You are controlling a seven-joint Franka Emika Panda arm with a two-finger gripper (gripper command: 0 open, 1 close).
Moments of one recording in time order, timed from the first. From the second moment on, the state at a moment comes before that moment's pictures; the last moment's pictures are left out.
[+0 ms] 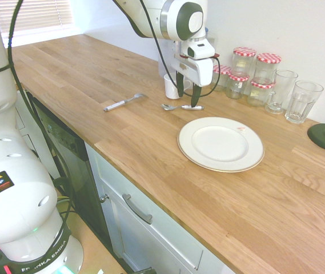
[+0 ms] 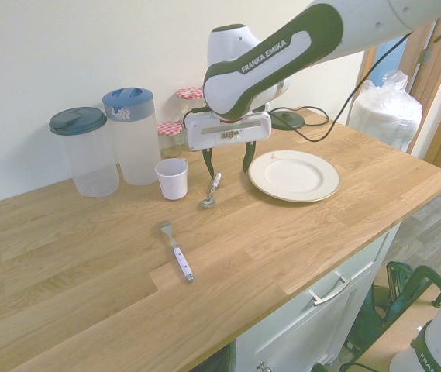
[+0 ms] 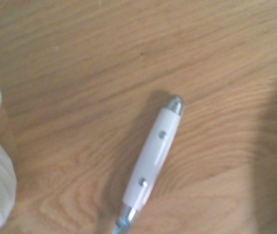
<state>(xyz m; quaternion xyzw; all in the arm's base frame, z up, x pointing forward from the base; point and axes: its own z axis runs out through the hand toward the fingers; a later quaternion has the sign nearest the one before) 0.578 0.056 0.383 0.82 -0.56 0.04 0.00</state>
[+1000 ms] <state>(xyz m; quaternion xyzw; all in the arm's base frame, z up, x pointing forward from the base) 0.603 0.052 0.340 0.78 -0.63 0.03 0.01</state>
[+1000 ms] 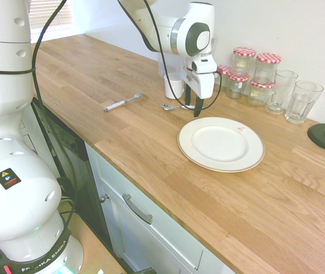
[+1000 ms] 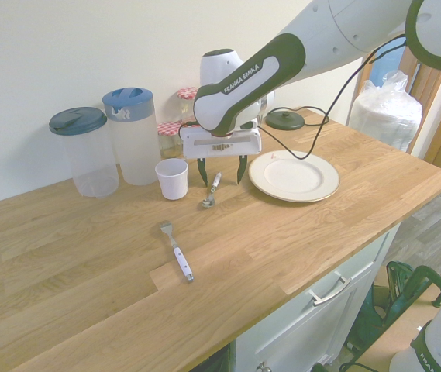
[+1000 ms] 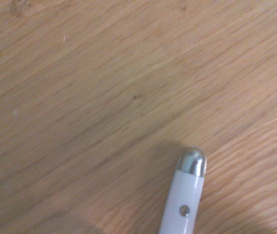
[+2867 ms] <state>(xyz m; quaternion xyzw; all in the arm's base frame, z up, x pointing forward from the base) 0.607 0.067 0.335 0.77 -0.64 0.03 -0.02</state>
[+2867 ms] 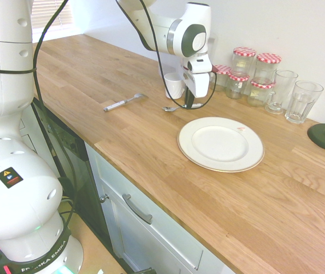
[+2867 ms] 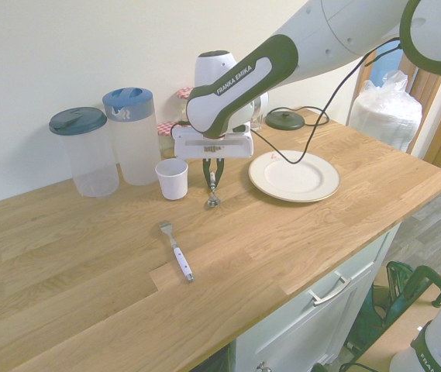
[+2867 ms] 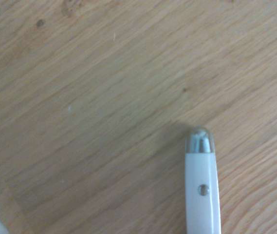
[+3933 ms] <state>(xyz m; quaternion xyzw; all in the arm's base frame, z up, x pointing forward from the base) 0.596 -0.007 0.447 0.80 -0.59 0.06 -0.03</state>
